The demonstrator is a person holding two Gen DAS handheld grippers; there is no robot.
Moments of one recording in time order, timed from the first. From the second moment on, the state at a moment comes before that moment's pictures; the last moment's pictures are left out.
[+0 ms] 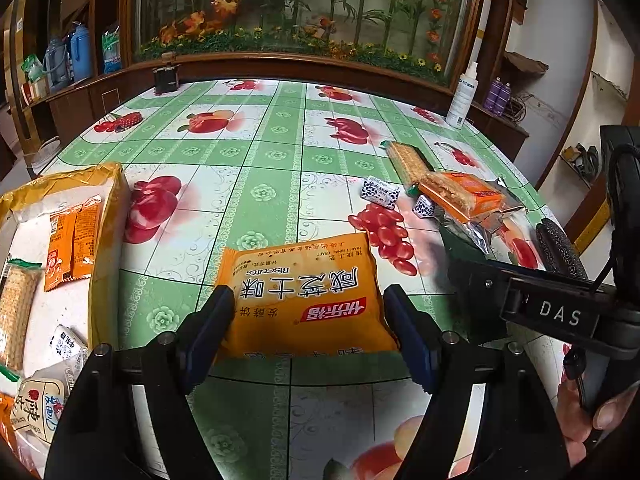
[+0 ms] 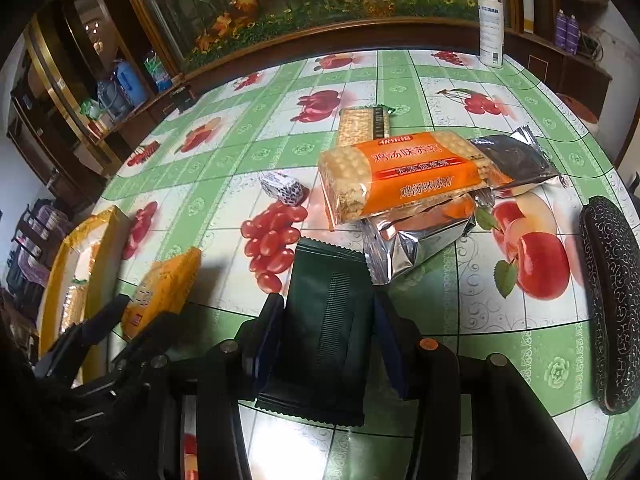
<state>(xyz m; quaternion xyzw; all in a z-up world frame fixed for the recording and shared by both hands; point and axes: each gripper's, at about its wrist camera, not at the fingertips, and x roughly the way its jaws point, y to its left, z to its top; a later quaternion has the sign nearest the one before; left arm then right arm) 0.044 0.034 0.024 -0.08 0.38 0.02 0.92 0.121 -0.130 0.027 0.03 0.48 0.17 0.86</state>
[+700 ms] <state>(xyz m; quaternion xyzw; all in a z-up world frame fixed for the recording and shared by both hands) 0.059 0.034 0.014 -0.08 0.42 0.03 0.90 0.122 -0.132 0.027 0.04 0.48 0.16 0.86</state>
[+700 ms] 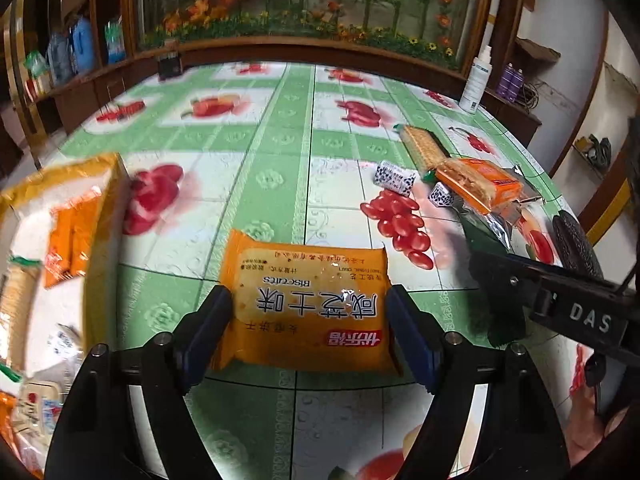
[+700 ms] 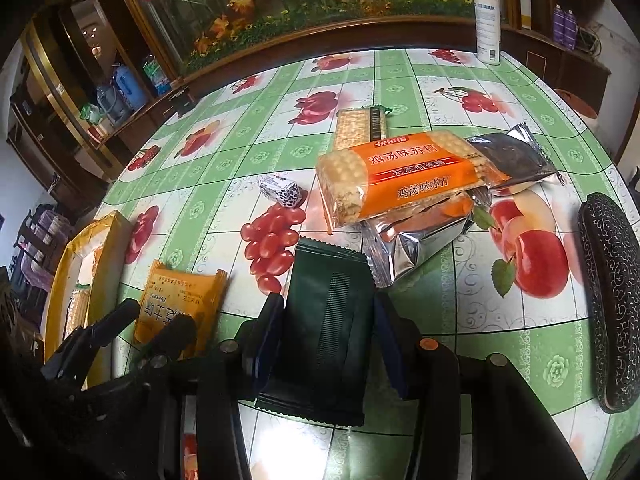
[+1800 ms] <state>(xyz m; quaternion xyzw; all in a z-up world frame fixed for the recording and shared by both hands) 0.033 0.039 0.048 -0.10 0.33 0.02 0.94 0.109 -0.127 0.049 0.05 0.43 0.21 0.88</state>
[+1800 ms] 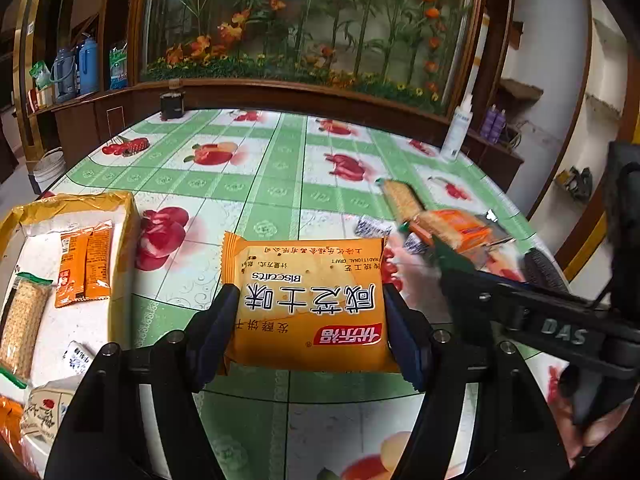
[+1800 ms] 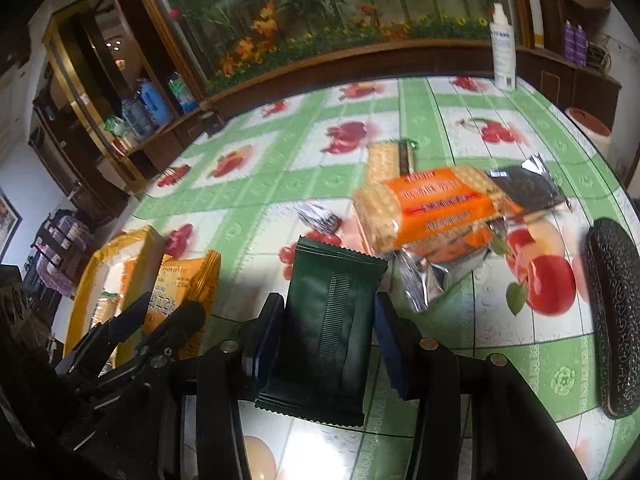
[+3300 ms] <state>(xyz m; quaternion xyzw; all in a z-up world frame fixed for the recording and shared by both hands) -0.045 0.256 0.032 -0.24 0.38 0.15 0.88 0.058 0.111 0.037 0.04 0.46 0.40 0.79</state>
